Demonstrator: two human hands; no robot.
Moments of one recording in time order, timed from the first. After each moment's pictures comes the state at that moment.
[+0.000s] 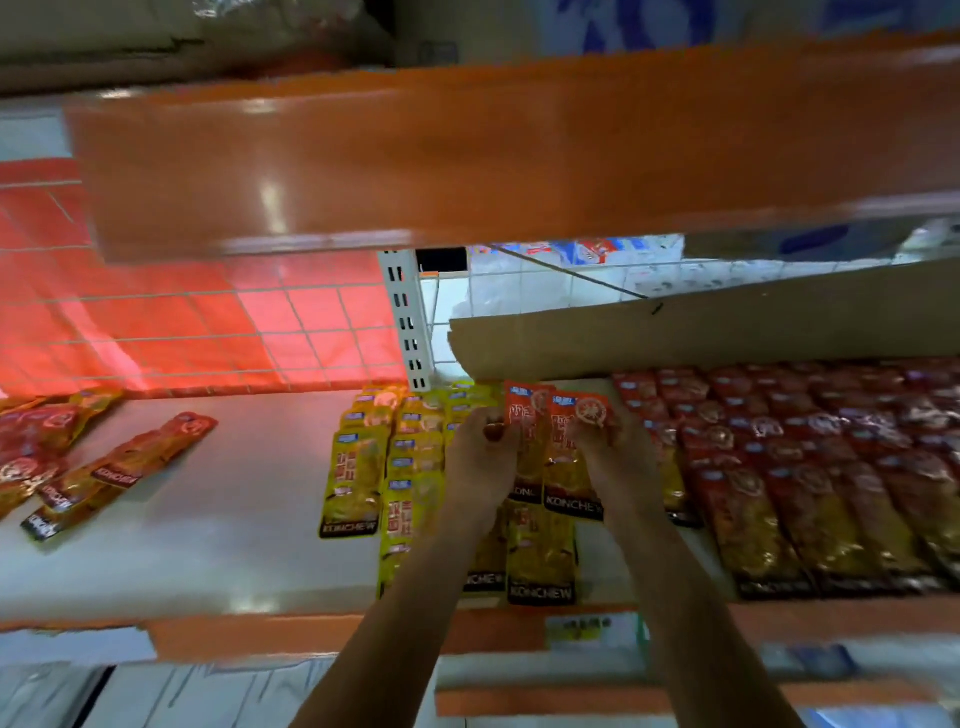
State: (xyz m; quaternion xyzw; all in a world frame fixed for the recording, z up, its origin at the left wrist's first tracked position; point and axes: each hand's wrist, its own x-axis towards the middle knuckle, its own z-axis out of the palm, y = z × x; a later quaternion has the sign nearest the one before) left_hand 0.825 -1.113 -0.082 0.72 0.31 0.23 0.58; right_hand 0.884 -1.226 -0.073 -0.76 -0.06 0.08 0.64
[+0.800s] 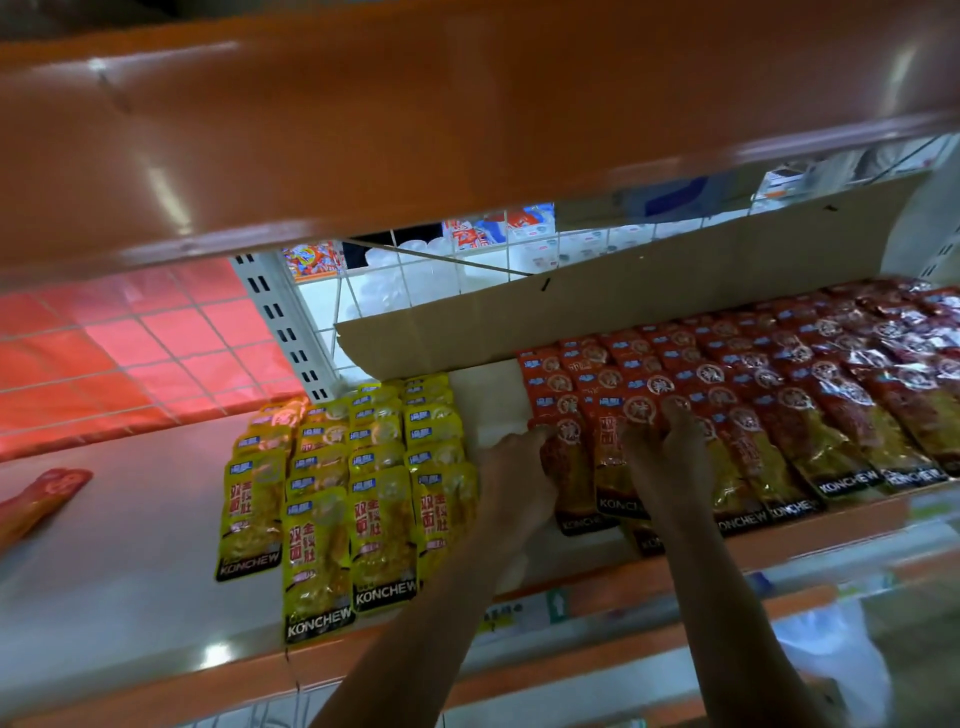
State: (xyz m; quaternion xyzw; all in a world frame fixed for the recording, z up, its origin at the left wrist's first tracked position) left_hand 0.868 -1.213 -0.093 0.93 0.11 0.04 0.34; right_hand 0.922 -1.352 -0.099 -0.84 0.04 -0.03 0.53
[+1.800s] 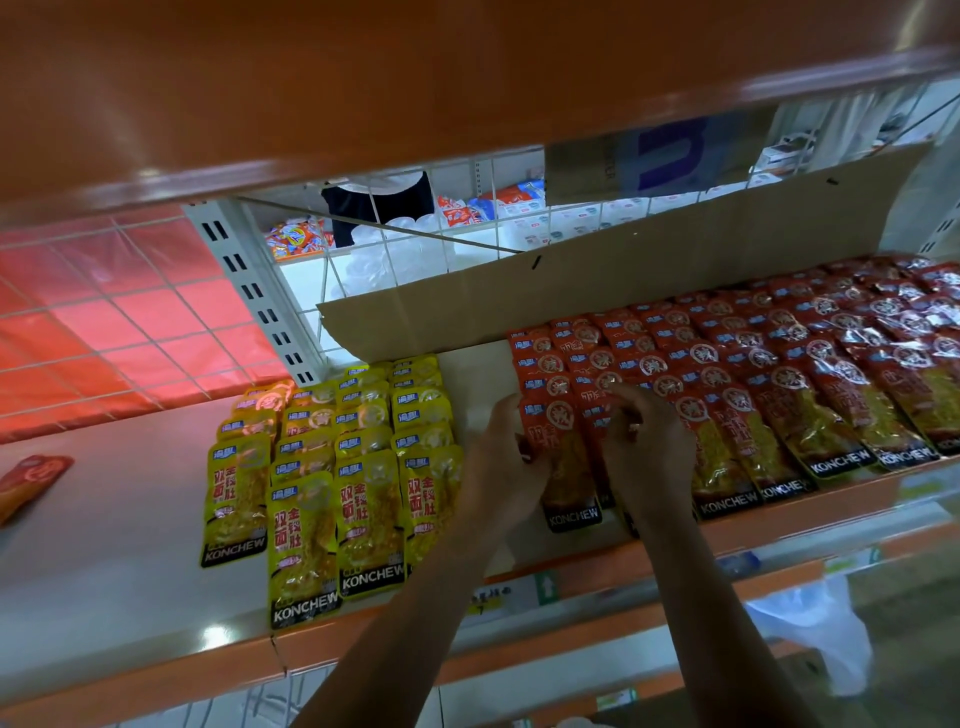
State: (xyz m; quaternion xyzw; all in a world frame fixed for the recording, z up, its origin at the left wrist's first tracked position) left_hand 0.853 -1.215 -0.092 0.85 0.16 0.07 0.50; right_hand 0.906 -1.346 -0.093 -0.88 -0.07 -0.13 0.45
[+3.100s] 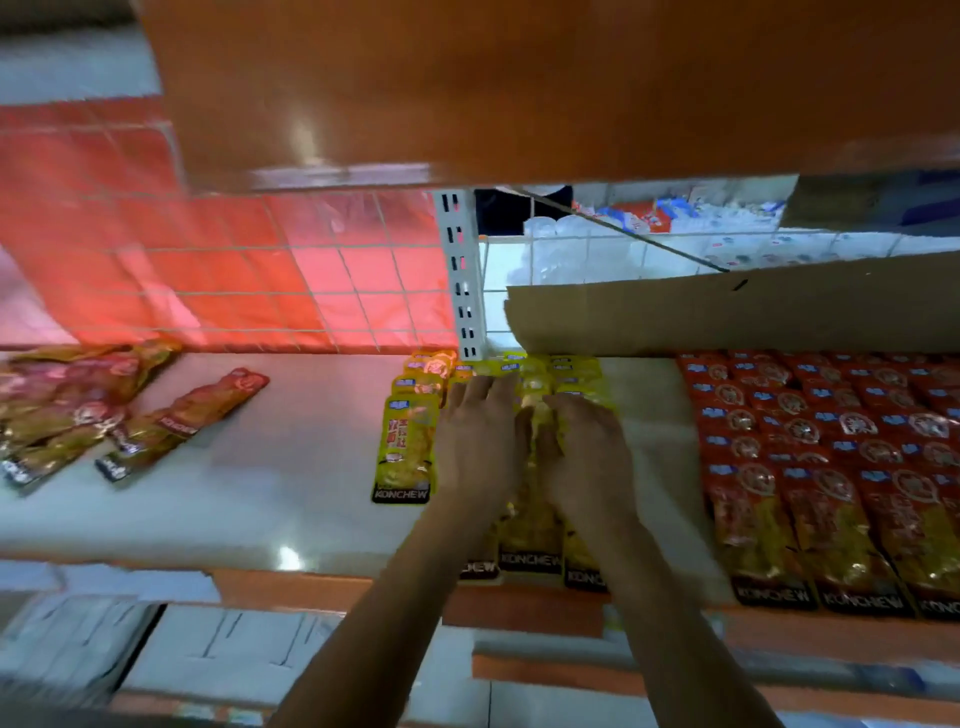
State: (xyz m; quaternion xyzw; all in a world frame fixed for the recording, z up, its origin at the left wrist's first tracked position) left_hand 0.788 -1.075 -0.071 0.94 0.25 0.20 0.12; right_hand 0.838 -1.171 -0.084 -0.89 -0.28 -0.06 0.37
